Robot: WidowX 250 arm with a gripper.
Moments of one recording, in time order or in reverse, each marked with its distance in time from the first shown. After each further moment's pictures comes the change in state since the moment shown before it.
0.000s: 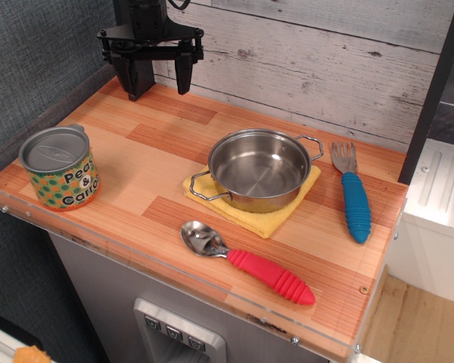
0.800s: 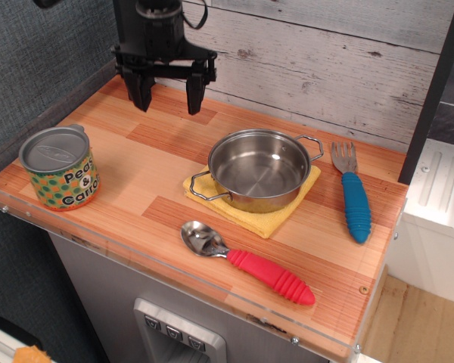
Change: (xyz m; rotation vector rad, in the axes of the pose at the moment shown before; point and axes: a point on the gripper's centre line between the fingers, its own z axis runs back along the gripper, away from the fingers) arm -0.026 -0.017 -0.001 -0.006 0.035 -0.169
